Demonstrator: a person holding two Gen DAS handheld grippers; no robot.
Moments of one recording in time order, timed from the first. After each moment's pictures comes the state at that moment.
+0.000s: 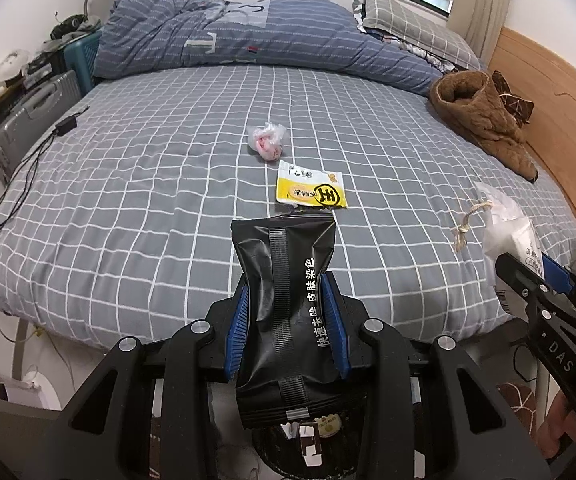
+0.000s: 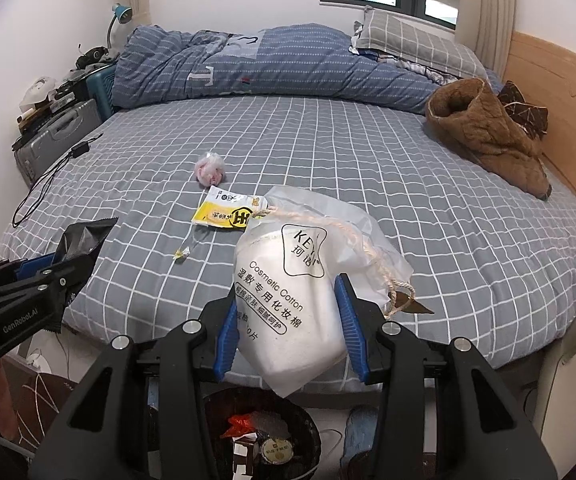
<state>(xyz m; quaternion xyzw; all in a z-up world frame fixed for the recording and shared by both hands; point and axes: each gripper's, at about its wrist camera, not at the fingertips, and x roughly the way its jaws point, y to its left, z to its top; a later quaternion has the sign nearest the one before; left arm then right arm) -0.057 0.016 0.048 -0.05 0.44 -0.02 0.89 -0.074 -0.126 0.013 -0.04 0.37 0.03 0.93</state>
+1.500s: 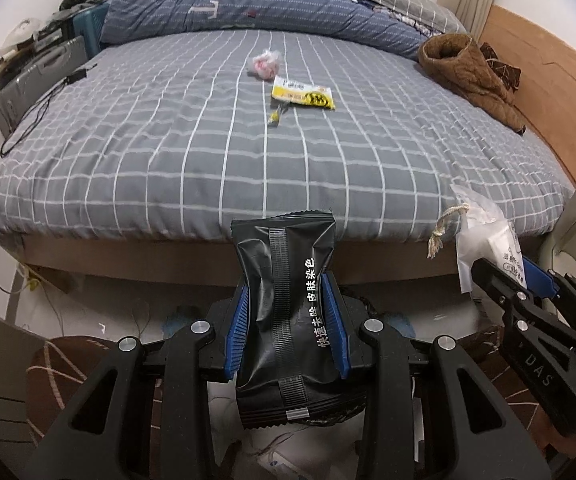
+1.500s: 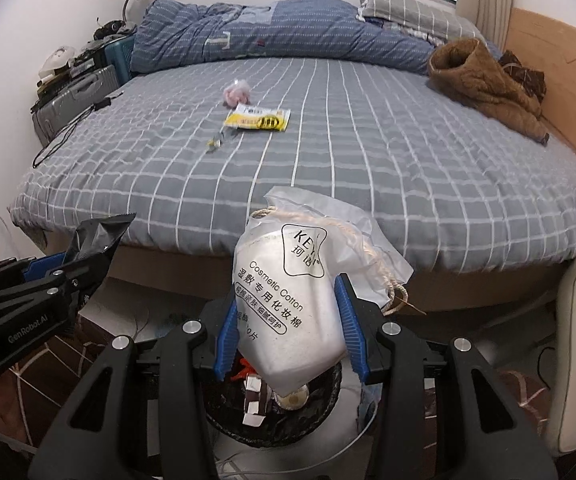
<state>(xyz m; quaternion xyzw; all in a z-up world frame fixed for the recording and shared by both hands) -0.187 0.002 -0.029 -0.06 0.47 -0.02 0.88 -0.197 -0.114 -0.077 -0.03 0.41 0.05 0.91</state>
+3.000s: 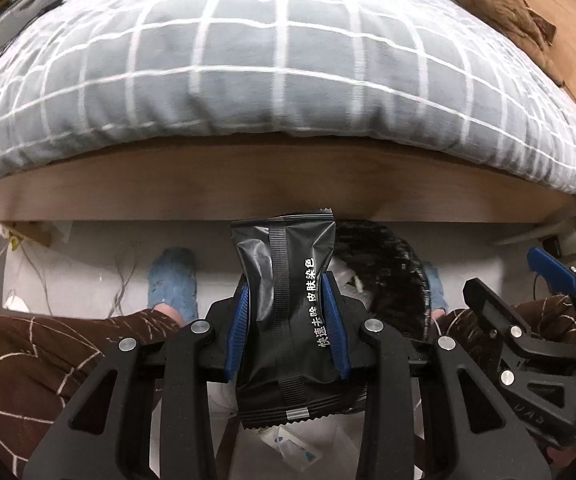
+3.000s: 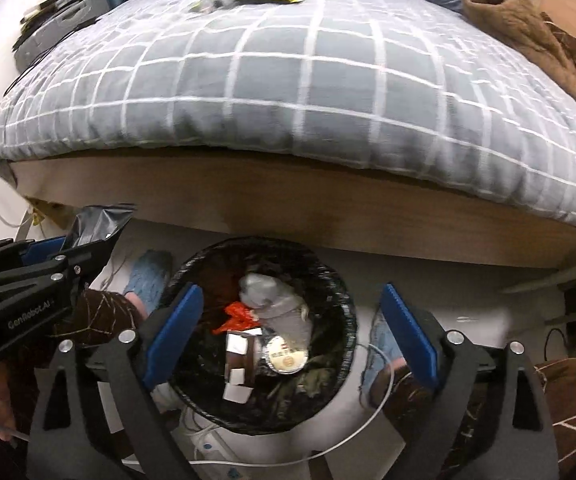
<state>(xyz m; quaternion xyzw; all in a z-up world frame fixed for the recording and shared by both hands) -0.150 -0.004 -0.167 -0.05 0.57 -0.02 0.82 -0.155 -0.116 -0.194 -0.06 0.51 0.04 0.86</state>
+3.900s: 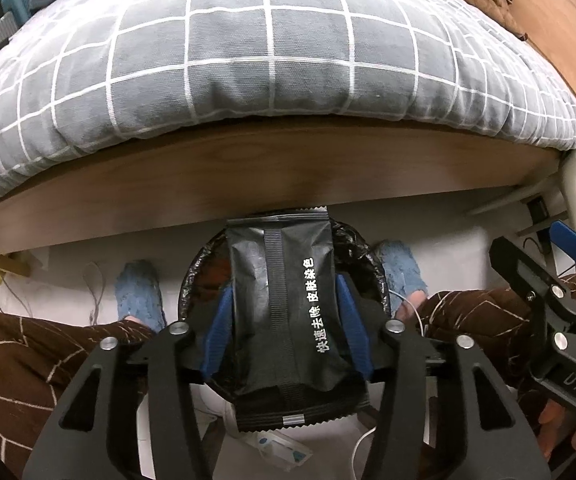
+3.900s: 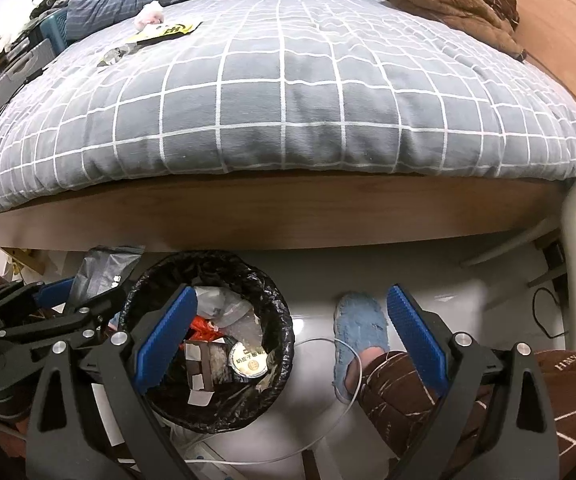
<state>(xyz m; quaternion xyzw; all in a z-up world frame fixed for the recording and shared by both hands) -0.146 -0.074 -0.176 -0.01 0.57 -0.07 0.81 -0.171 -0.187 -0.183 -0.01 0.49 -0.03 0.87</state>
